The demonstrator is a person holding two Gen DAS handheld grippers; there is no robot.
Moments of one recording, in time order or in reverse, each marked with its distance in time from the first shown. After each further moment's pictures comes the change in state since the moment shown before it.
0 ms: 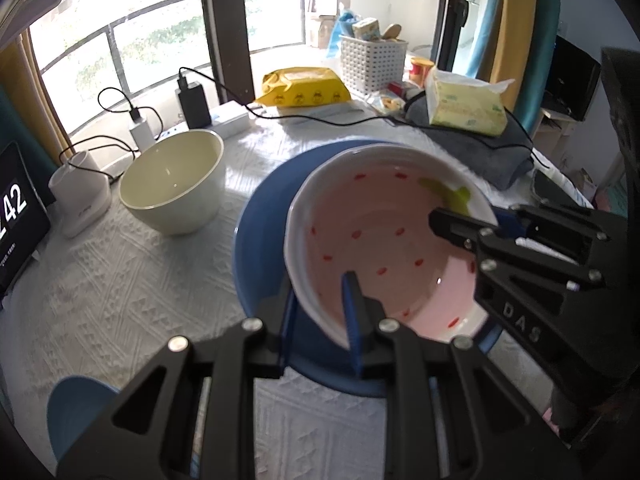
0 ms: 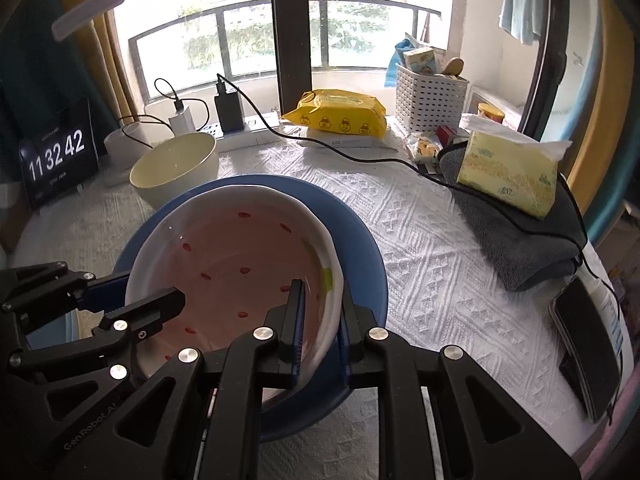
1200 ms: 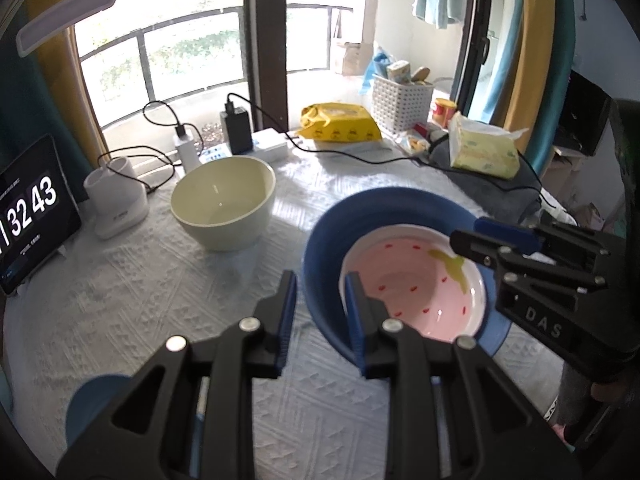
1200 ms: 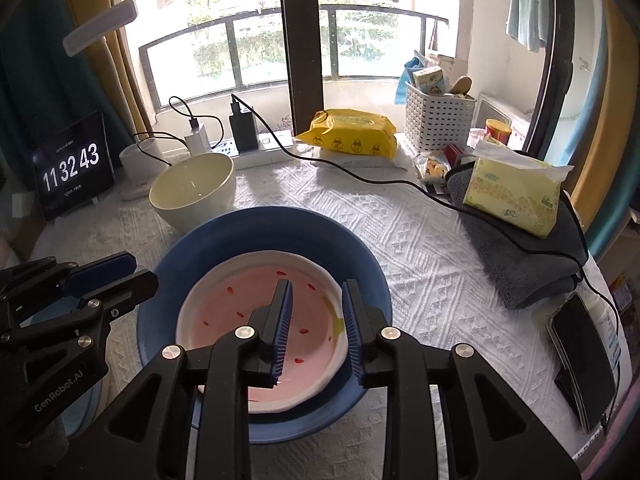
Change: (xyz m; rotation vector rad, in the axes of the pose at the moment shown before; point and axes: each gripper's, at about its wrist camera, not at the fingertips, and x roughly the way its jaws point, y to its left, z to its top) left arm -0.035 0.032 0.004 -0.088 -0.100 0.037; right arm -0.018 0.004 0.015 -0.002 -0.034 0.039
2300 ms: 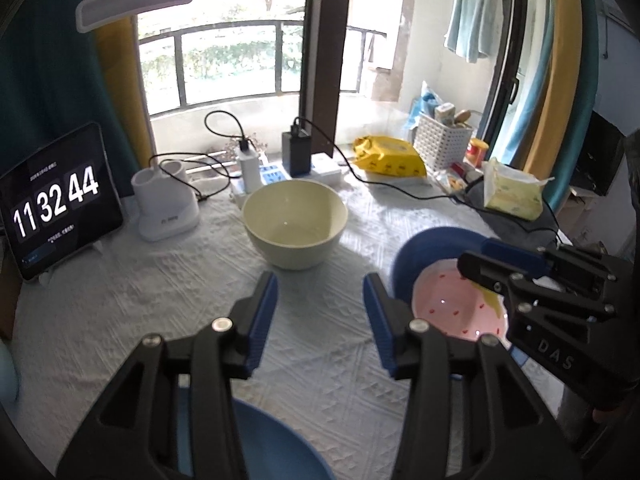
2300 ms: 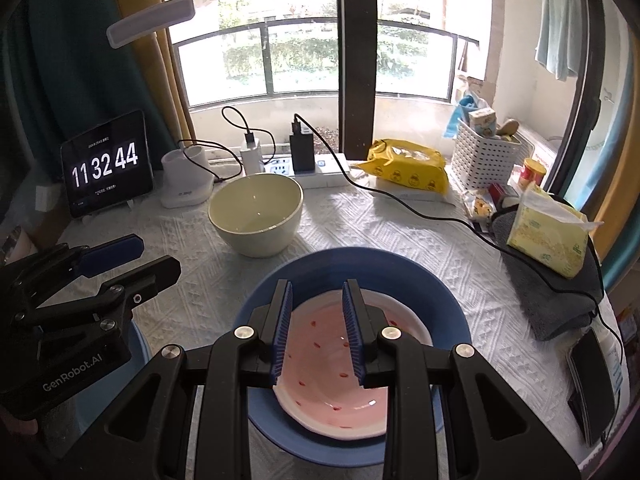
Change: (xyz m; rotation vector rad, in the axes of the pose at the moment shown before) left arm -0.026 0.066 0.005 -0.100 -0.079 0.042; right arm -0.009 0.063 0.024 -0.082 -0.037 0.057
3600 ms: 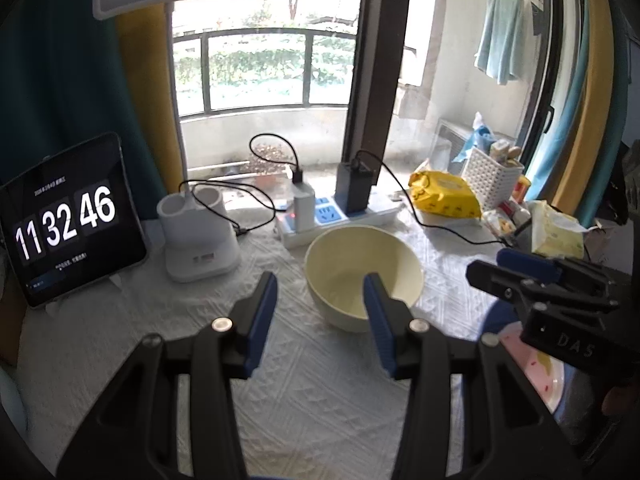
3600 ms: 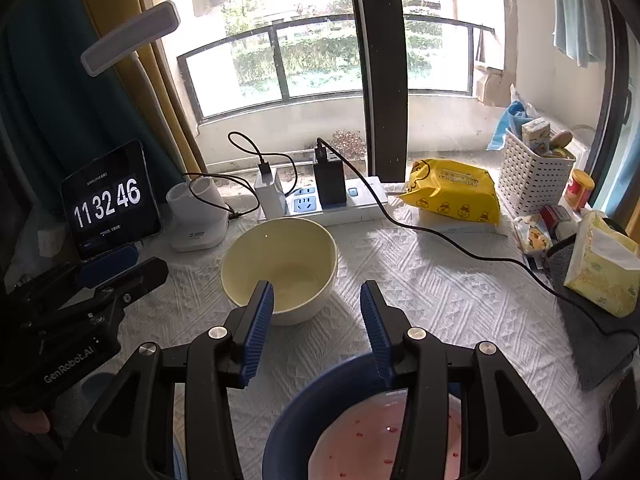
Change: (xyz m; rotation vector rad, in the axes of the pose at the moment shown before) left arm 0.044 0.061 0.045 -0.061 -0.042 0.064; right arm 0.063 0.007 0.061 0.054 0.002 0.104
